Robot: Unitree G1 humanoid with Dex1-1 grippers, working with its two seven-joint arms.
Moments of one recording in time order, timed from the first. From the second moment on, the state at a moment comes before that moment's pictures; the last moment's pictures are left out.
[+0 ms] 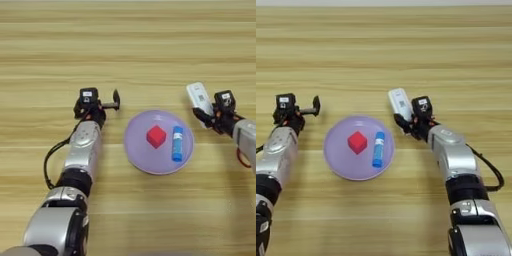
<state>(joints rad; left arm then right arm) -0.49 -0.03 0.15 0.77 -0.20 -0.18 -0.09 -0.38 -0.24 -0.03 0.37 0.14 0.36 0.45</state>
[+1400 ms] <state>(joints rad) -0.38 -0.14 0.16 0.36 -0.66 0.54 -0.43 -0.24 -0.18 0.17 0.07 0.13 0.38 0.47</state>
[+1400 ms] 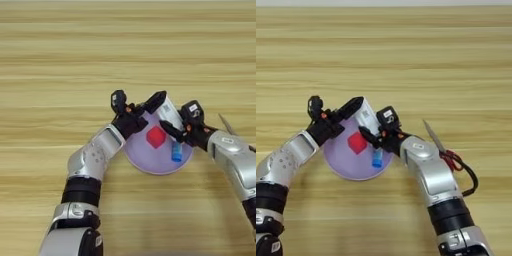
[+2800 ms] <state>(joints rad) -0.38 -0.14 0.15 0.41 -0.65 0.50 -0.46 -0.20 -0.16 0.19 -0.06 0.15 0.43 0.46</state>
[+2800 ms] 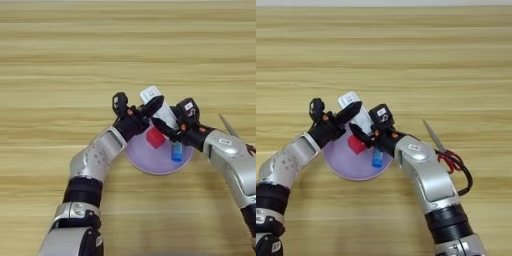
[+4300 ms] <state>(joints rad) -0.38 -0.14 0.15 0.41 -0.68 0.51 -0.47 -0.20 -0.15 0.18 -0.05 0.16 0.44 0.46</state>
